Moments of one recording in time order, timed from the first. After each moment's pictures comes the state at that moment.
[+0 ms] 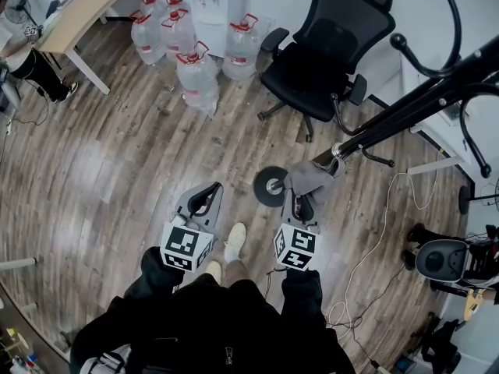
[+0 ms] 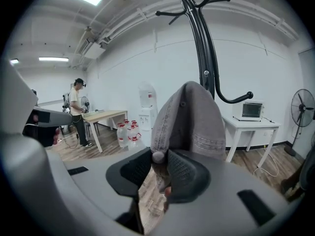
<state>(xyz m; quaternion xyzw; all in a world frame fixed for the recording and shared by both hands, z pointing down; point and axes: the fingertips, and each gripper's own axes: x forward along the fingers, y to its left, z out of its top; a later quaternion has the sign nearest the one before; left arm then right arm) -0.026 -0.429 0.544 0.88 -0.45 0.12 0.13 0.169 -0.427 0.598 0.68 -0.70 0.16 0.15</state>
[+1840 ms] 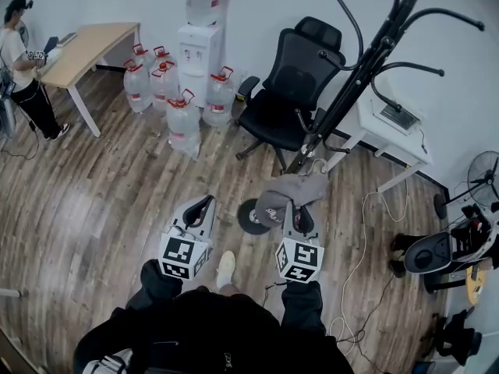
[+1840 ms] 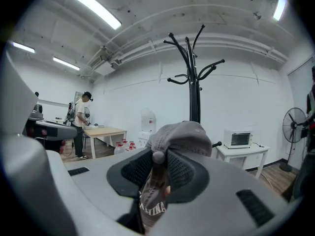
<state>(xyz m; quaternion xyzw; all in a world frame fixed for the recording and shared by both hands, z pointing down) -0.084 -0.261 0.436 0.89 -0.44 0.03 0.06 0.125 -0.245 0.437 0.71 -0.70 0.03 0.08</state>
